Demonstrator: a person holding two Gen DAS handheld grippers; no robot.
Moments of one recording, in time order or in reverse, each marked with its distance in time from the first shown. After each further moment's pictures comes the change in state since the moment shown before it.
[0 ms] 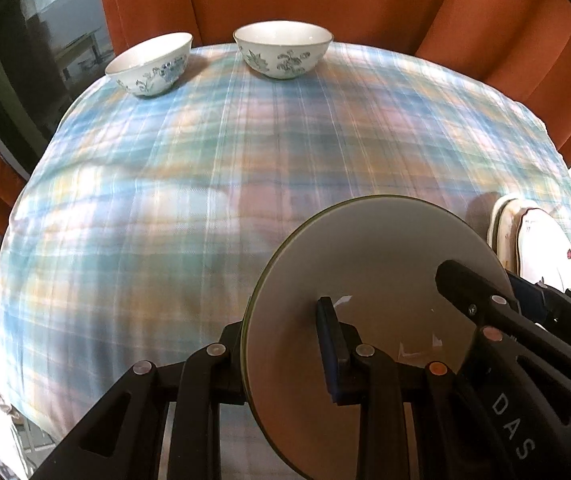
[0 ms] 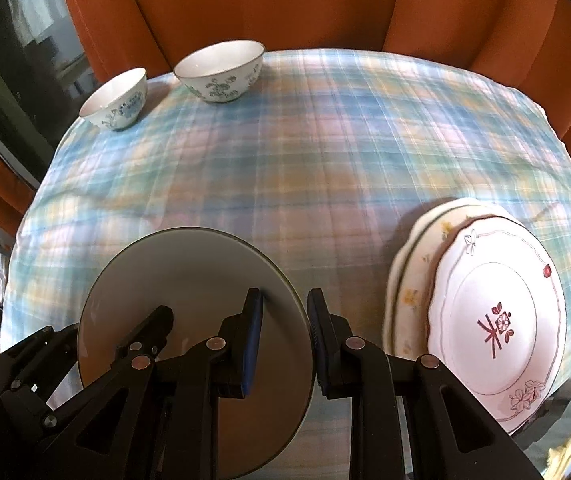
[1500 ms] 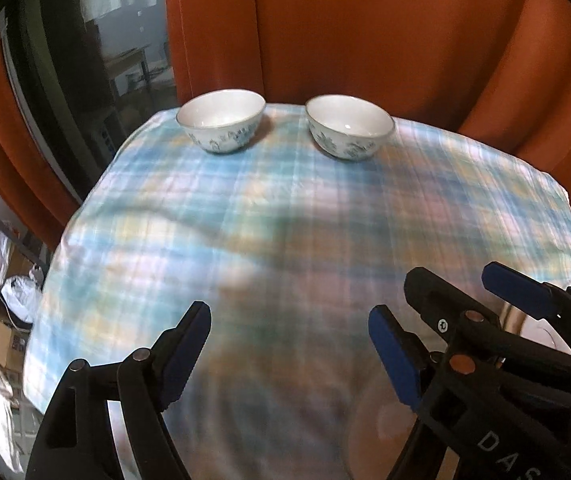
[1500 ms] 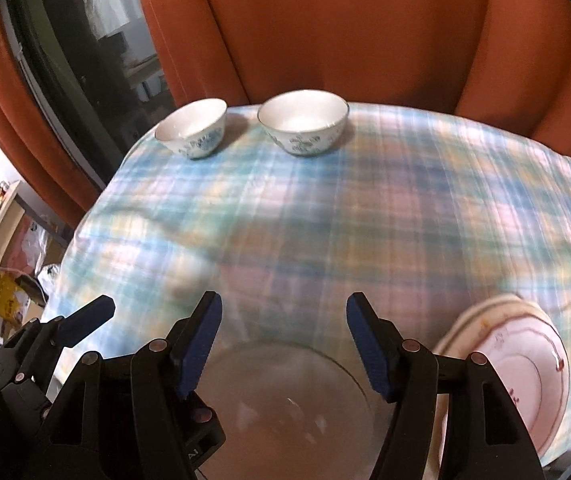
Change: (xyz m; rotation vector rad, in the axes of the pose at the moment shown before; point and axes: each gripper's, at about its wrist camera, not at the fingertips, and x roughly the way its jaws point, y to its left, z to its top) left arm -0.043 0.049 0.044 -0.118 -0.157 0.081; right arm -0.028 0.042 0.053 -0.142 -0.115 0.166
